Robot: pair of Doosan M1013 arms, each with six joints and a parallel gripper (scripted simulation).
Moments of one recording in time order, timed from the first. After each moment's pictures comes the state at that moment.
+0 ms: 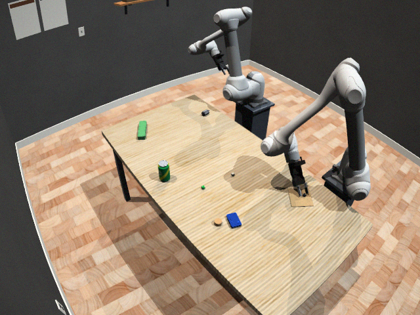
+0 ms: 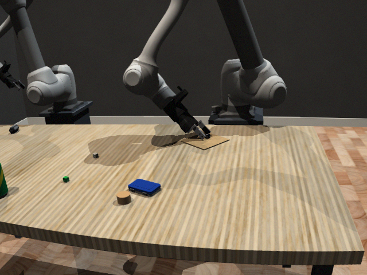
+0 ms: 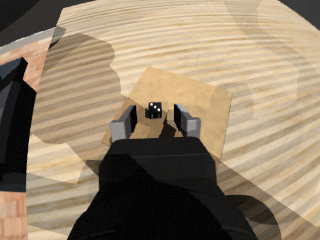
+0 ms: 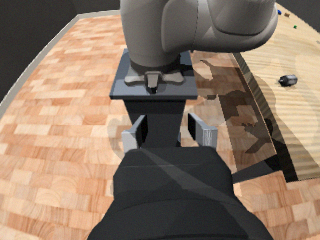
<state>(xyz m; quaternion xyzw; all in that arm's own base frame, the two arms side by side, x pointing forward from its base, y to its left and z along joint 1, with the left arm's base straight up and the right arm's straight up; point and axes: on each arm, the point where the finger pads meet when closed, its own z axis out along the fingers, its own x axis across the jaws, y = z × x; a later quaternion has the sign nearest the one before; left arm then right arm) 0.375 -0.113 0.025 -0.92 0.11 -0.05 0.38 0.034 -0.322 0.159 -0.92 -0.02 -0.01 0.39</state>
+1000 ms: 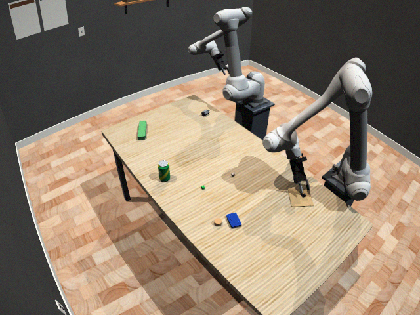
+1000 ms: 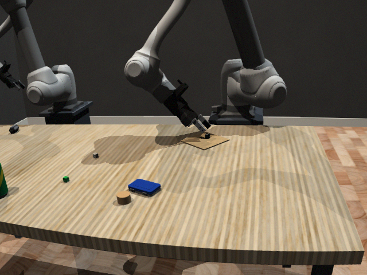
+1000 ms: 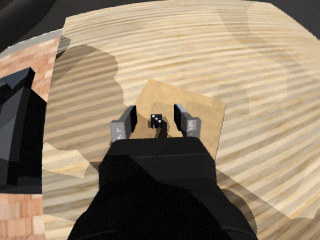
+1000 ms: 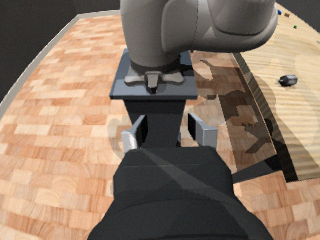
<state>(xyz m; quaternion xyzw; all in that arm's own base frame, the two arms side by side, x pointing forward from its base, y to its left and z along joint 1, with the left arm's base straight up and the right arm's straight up) 0.374 -0.110 0.052 -0.92 0.11 -0.04 0.38 0.034 -0.322 0.159 -0.92 -0.02 -0.01 0.39</state>
